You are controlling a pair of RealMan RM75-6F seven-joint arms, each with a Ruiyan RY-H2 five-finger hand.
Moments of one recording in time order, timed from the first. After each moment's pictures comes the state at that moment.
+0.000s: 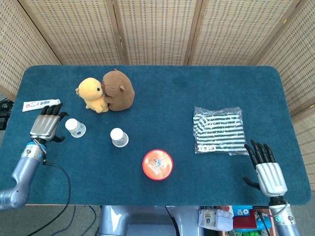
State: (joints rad) left arm -0.73 -1.16 -0.05 -1.59 0.76 0.97 0.46; right arm 0.13 -1.30 0.03 -1.51 -1.57 1.47 -0.10
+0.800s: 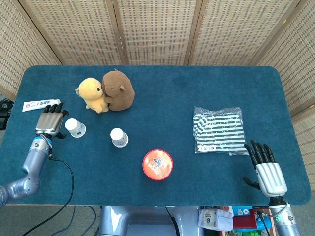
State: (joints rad) left arm -0.78 -1.27 -0.07 -1.43 0.60 0.90 0.56; right arm 0.13 -1.29 0.03 -1.51 -1.58 1.47 -0.10
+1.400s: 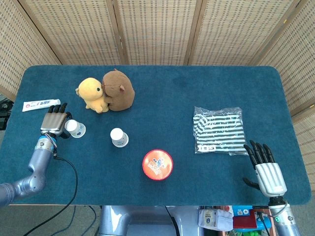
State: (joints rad) left arm -0.79 -1.32 -0.08 -1.39 0.57 0.89 0.58; right arm 0.13 -1.30 0.03 -1.51 -1.58 1.47 -0.10
